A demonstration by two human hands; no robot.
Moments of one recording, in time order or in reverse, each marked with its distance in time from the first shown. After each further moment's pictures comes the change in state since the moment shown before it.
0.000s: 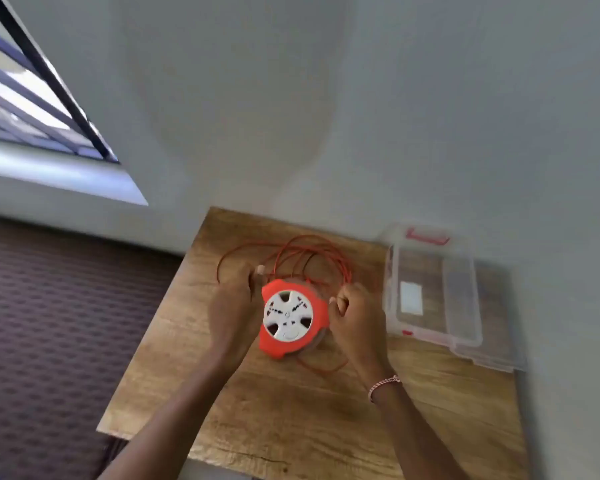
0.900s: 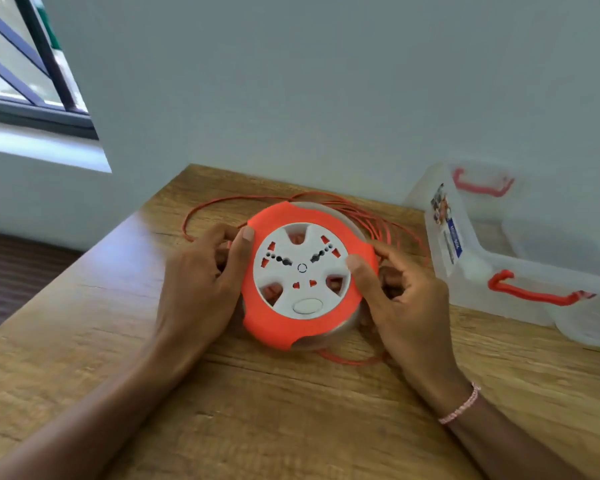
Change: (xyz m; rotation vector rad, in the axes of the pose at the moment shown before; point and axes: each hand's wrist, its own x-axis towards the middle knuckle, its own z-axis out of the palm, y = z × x) left_hand -0.023 -0.117 0.090 -0.329 0.228 0.385; right_hand -0.038 0.105 0.096 0.433 0.197 -0.353
